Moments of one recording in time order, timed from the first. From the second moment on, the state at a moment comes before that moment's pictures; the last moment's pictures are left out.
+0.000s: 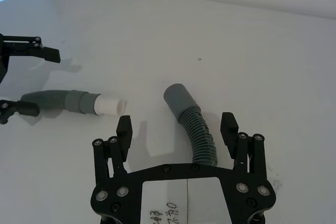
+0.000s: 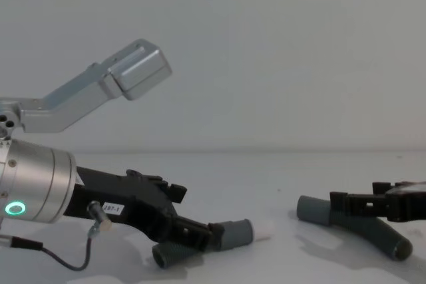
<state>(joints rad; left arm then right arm) -0.42 0.52 0.58 -1.57 -0.25 0.35 -0.58 0.19 0.49 -0.33 -1.55 0.50 0.31 0.41</state>
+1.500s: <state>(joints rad) -0.47 0.54 0.65 -1.54 -0.28 0.38 -0.63 0.20 0.49 -0.36 -1.48 0.50 0.30 0.36</state>
